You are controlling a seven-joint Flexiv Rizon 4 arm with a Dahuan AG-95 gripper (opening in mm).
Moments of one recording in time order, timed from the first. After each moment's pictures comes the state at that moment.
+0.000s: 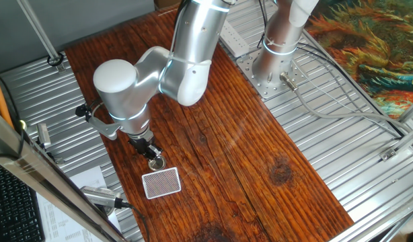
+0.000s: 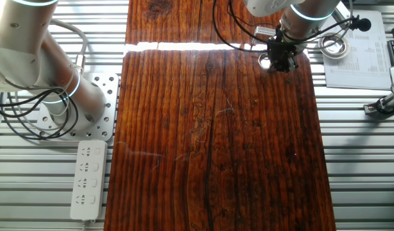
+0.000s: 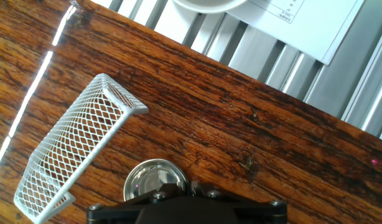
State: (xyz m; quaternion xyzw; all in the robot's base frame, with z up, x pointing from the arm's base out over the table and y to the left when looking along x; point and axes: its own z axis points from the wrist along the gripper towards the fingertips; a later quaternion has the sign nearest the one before) arm 0.598 0.130 0.010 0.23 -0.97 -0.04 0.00
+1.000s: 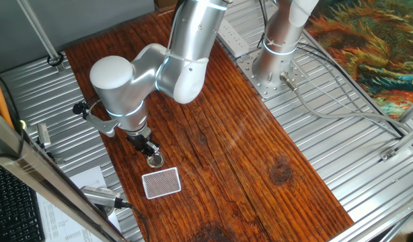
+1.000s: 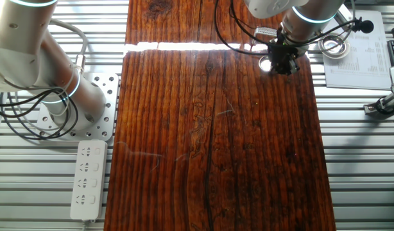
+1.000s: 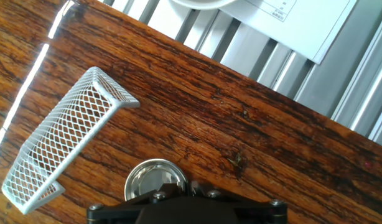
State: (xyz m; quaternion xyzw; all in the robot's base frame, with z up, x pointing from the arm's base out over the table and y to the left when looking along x) arm 0.598 0.117 0.013 0.25 -0.97 -0.04 0.00
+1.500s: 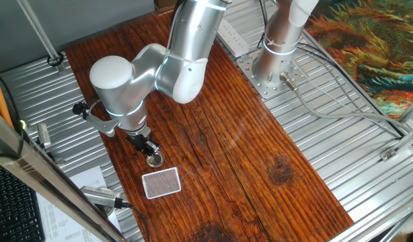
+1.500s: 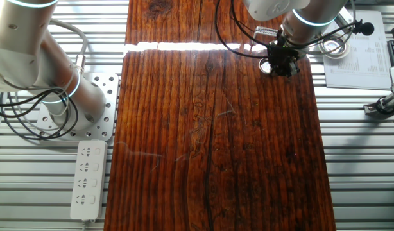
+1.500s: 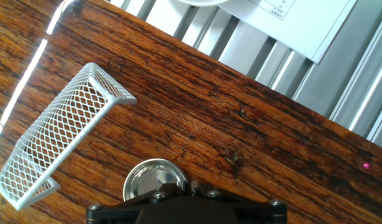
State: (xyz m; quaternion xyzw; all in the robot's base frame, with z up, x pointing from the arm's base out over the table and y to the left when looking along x) arm 0.599 0.114 0.010 0.25 -0.97 -0.04 0.00
